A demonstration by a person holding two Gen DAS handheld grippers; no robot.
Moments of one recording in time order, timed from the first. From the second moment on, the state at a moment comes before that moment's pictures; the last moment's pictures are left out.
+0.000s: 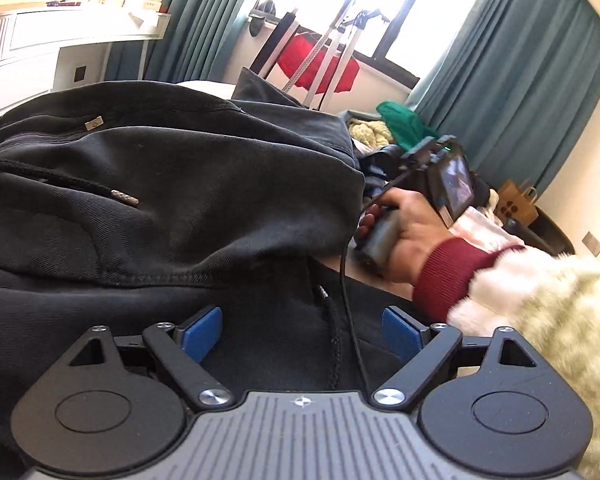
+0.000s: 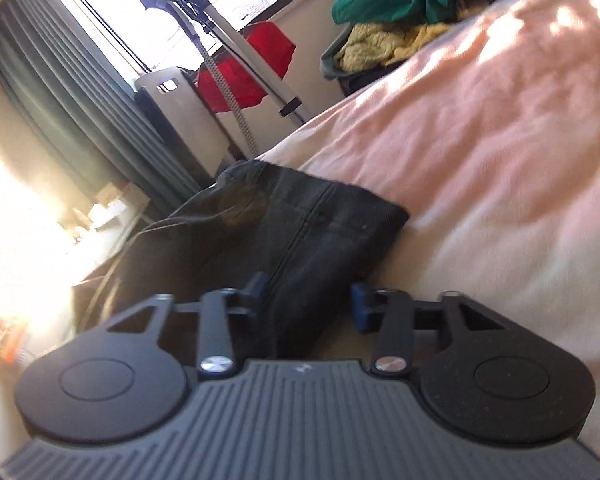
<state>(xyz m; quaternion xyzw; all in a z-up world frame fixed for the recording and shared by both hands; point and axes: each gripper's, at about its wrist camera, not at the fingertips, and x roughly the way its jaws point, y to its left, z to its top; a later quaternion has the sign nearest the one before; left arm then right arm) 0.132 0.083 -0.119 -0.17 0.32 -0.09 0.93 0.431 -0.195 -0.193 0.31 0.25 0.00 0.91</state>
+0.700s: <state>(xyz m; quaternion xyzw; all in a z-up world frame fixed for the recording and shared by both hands) 0.099 0.046 -0.104 -0.10 0.25 -0.16 0.95 0.235 -0.425 -0.105 0.33 0.14 -0.14 0.92</state>
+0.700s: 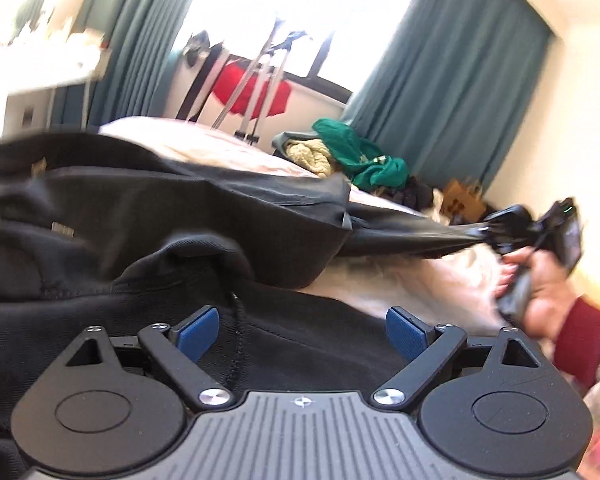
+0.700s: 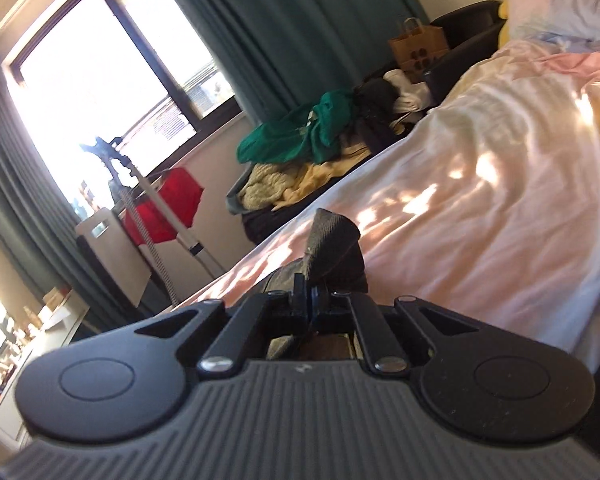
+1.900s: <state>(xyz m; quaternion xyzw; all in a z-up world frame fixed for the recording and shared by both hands) 0.088 0.004 -0.111 0.00 0.26 -0.11 0.96 0.123 -0.594 -0.193 0.46 0.15 -0.28 0.83</state>
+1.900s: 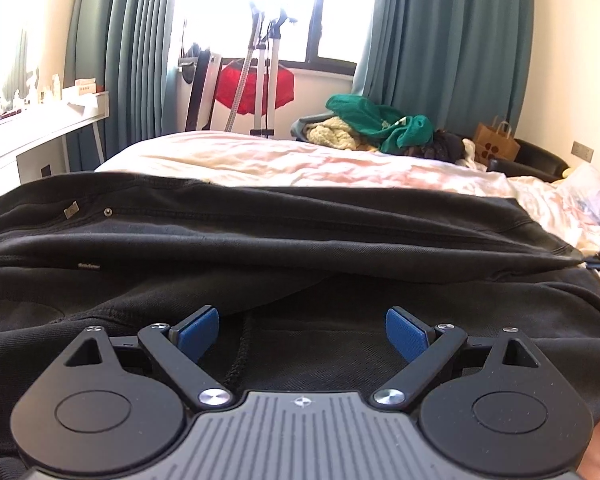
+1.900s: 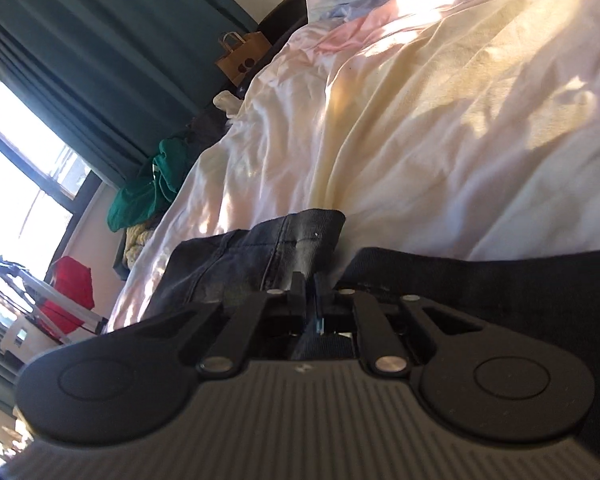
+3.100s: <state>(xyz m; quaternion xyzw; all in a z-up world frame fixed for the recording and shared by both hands) 0.021 0.014 -0.082 -0.03 0.28 -0.08 0.96 -0.033 -0.550 -0.171 0.48 0.20 -0.32 0.79</state>
